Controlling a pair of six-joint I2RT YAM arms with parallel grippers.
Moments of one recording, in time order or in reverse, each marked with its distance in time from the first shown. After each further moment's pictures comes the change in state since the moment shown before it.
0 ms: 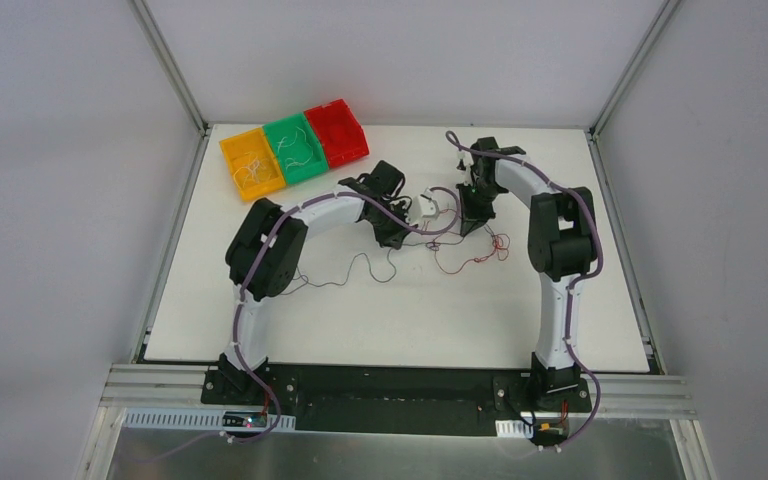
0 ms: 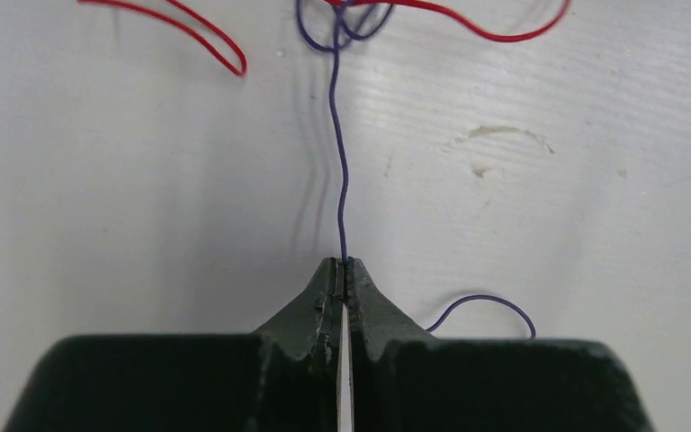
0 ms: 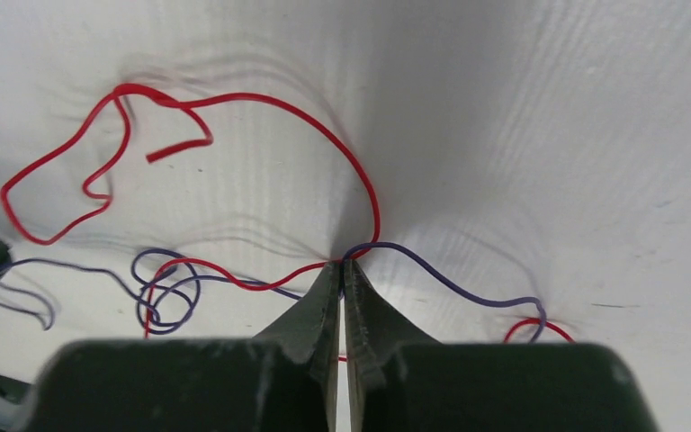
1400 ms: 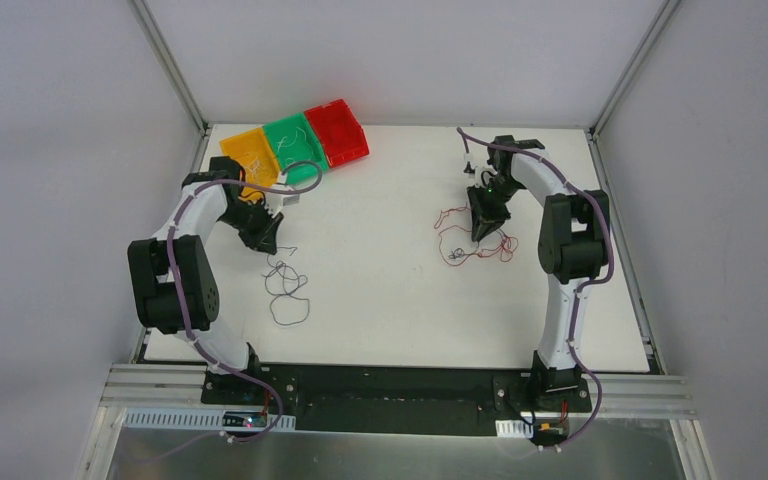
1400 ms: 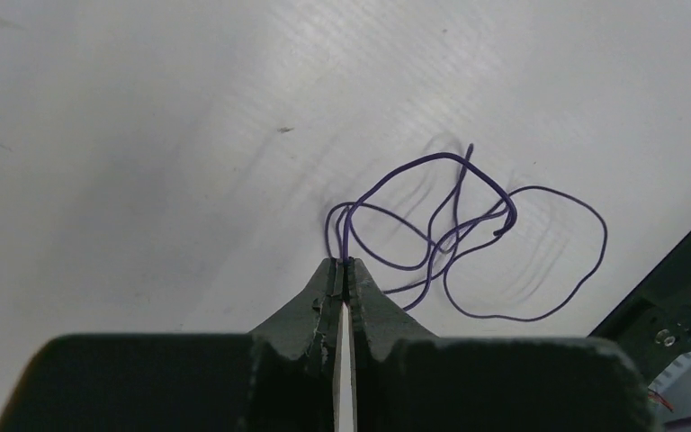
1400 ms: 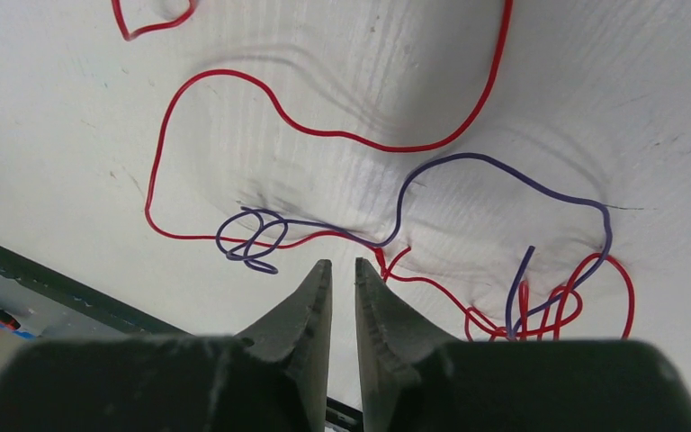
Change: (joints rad) left arm 0.729 -0.424 -0.280 -0.476 0.100 0.323; right arm -0.066 -0.058 0.009 -0.194 -0.134 -0.204
